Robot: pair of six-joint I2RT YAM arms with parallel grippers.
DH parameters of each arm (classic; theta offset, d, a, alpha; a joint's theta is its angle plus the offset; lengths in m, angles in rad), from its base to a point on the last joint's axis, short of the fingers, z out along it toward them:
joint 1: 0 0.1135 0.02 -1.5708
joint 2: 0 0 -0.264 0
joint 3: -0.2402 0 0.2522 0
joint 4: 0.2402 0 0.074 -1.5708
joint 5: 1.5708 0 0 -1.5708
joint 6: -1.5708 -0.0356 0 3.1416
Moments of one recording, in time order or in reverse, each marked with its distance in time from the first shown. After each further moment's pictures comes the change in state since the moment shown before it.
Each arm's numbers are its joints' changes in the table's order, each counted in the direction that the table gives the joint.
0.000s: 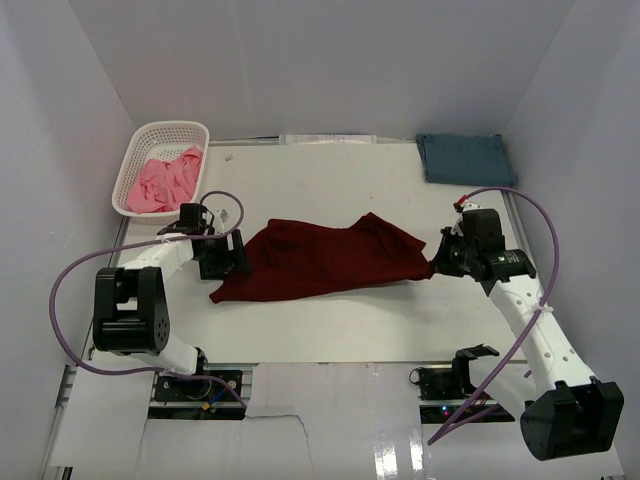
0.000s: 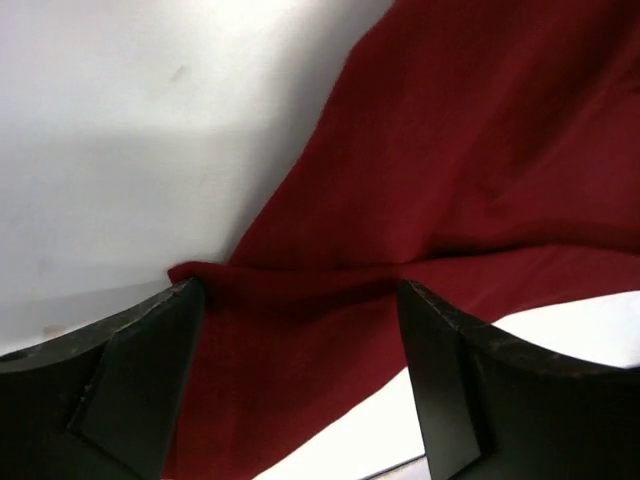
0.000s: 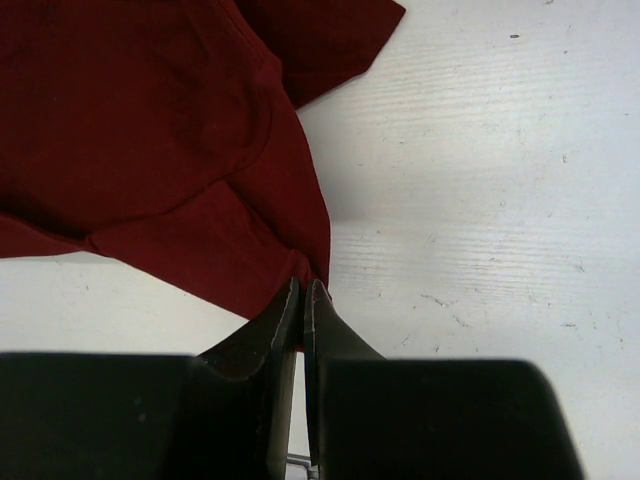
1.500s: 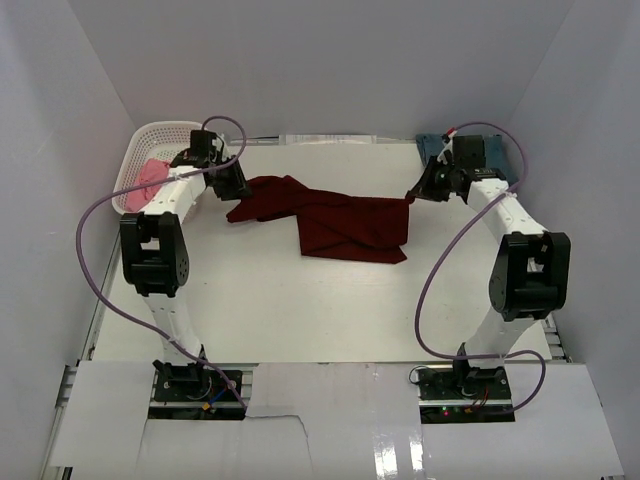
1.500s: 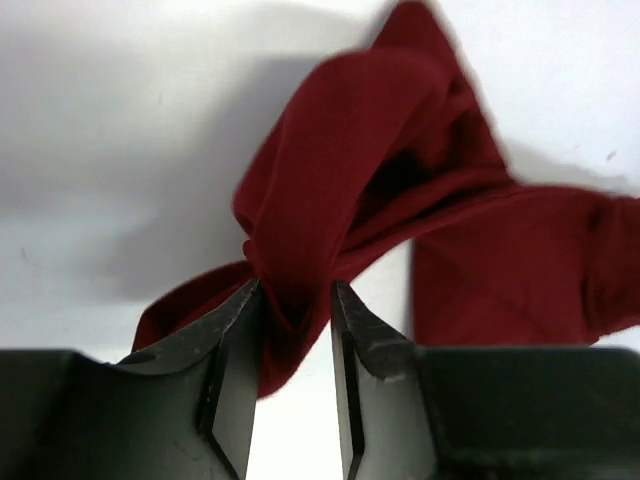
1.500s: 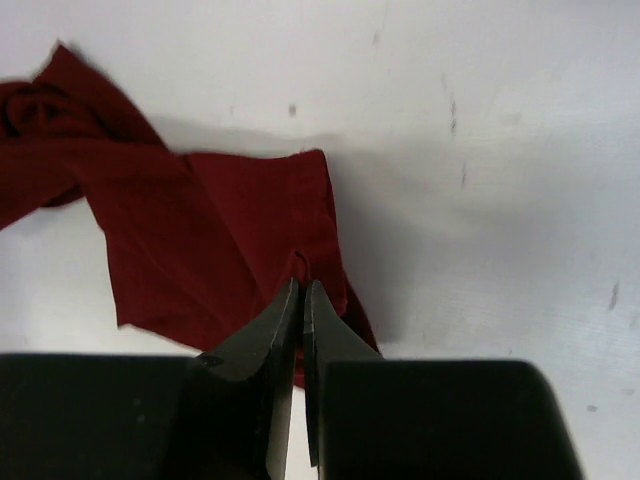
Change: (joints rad) left arm -0.050 0.482 -0.848 0.066 -0.044 0.165; right arm -0.103 0.796 -0.605 -0.286 -0.233 -0.074
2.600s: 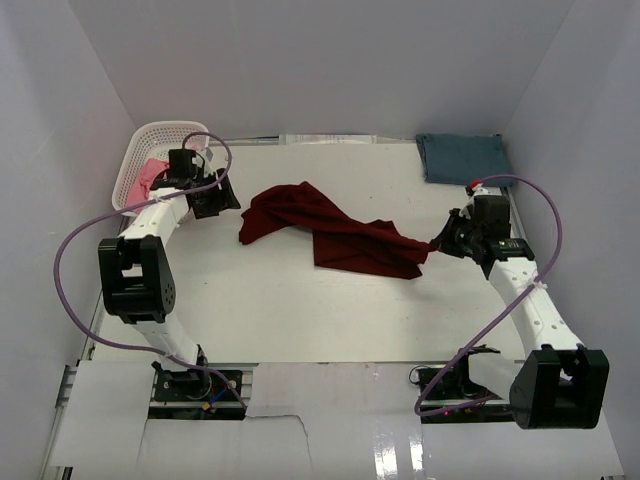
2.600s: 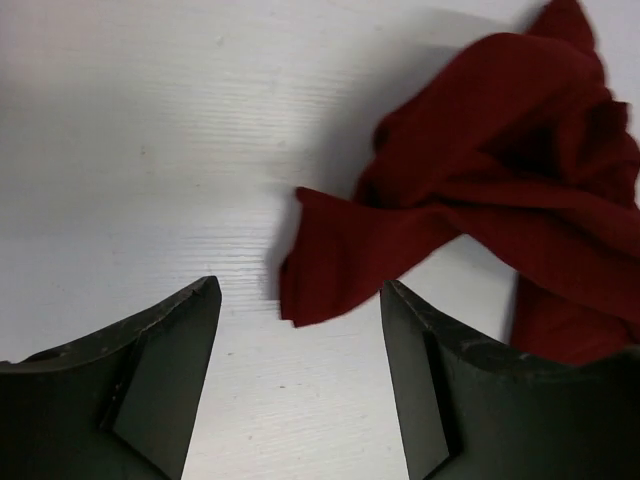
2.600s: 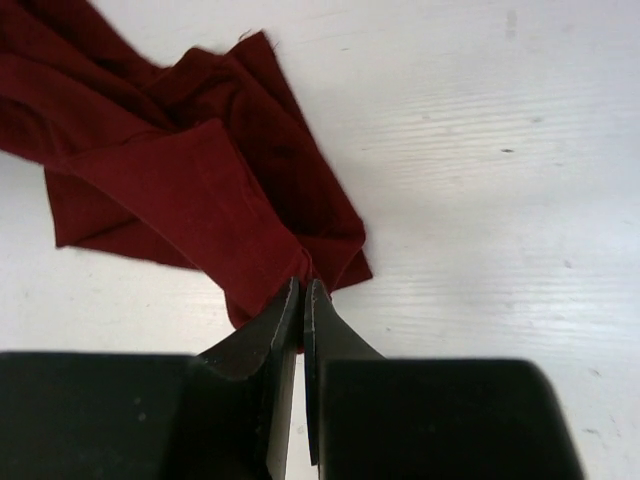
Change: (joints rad) left arm 0.069 -0.277 0.346 -0.086 -0.042 -0.096; right arm -0.008 -0.615 0.576 0.047 0.099 0.055
